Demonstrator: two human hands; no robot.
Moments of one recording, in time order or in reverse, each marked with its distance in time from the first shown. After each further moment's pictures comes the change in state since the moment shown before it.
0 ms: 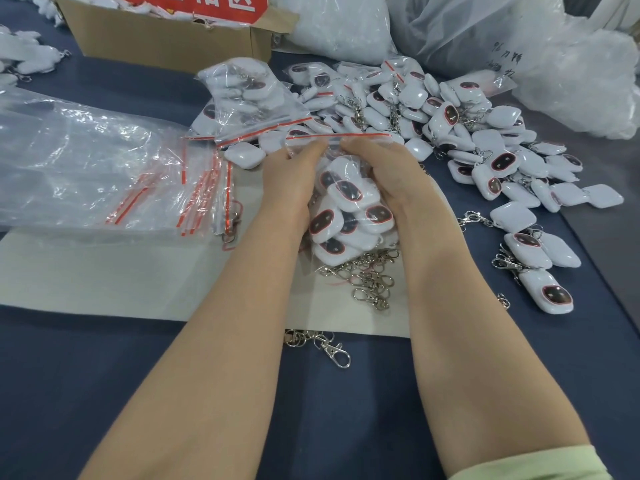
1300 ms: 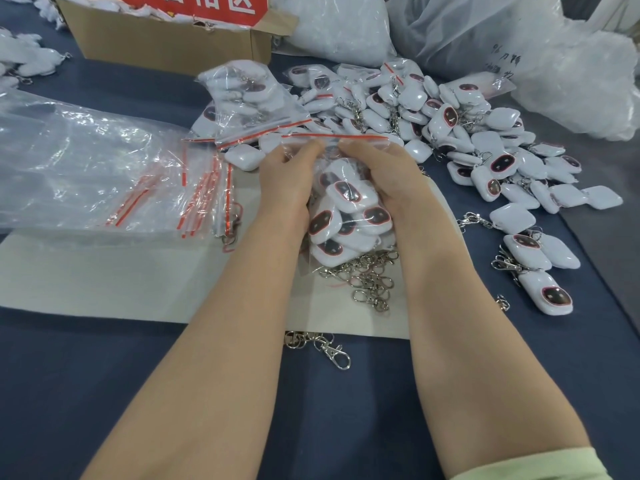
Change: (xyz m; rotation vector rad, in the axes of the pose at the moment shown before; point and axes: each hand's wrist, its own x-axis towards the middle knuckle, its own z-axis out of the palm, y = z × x) left_hand 0.001 -0.001 -0.004 -0.031 -0.035 0.019; right_hand 0.000 0.001 -0.001 -0.003 -0.048 -0.009
